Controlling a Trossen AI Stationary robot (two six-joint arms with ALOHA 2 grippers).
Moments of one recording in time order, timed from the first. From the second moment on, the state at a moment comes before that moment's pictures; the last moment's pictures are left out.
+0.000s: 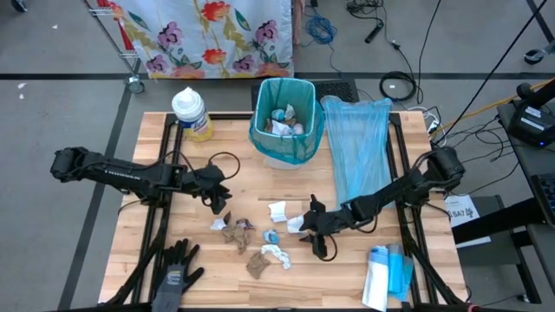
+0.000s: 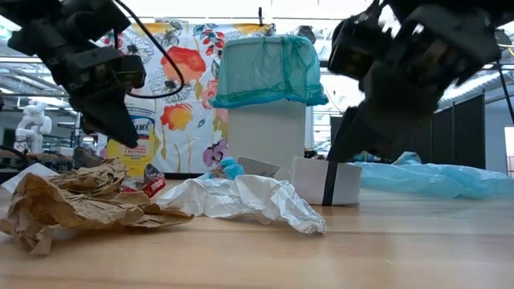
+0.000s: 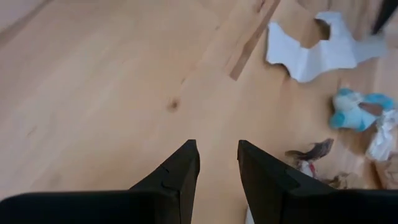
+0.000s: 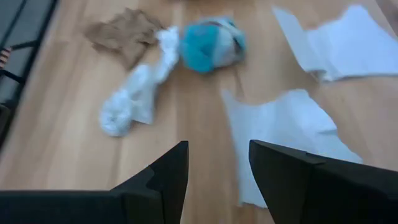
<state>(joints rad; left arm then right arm) -0.04 0.93 0.40 -0.29 -0.07 -0.61 0.36 1.69 0.73 0.23 0.11 0.48</state>
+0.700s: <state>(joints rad) -0.04 0.93 0.40 -0.24 -0.06 -0.61 0.28 1.47 0.73 0.00 0.11 0.68</state>
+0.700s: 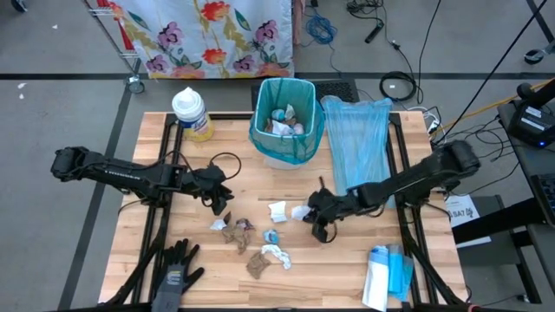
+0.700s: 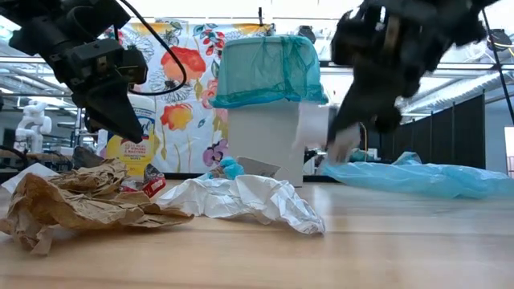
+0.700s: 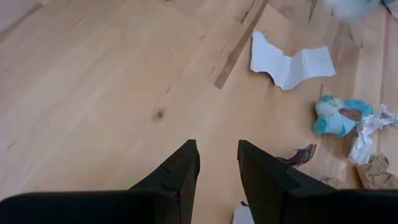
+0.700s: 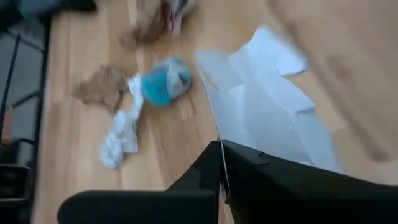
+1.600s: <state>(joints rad) -0.04 0.93 0.40 -0.15 -0.06 -0.60 -0.13 1.24 1.31 -0.37 0.23 0.08</state>
